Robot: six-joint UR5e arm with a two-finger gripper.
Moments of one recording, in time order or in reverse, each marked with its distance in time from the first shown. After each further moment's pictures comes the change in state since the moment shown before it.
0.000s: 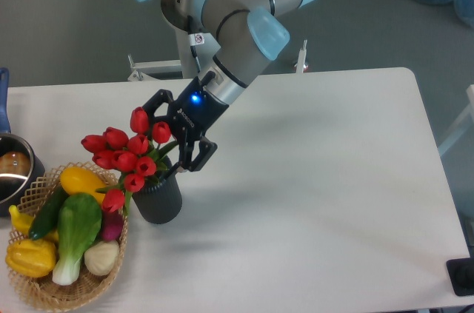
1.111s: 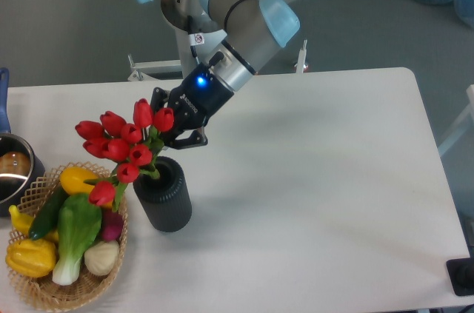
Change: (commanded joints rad) arm 0.061 0.138 0.003 -0.009 -0.100 -0.098
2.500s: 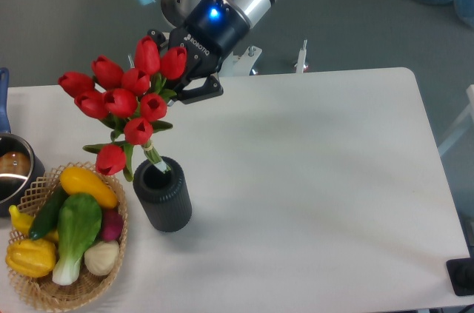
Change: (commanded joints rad) arm 0.044 0.063 0.206 0.000 -0.031 -0.358
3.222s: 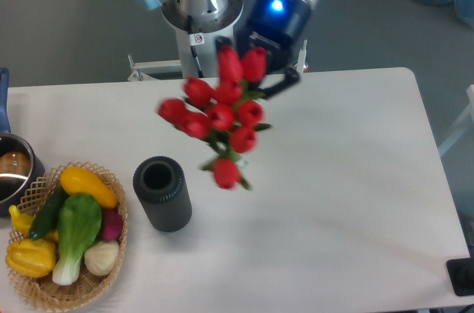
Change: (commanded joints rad) arm 0.184 -0.083 -0.003 0.002 0.262 0.067
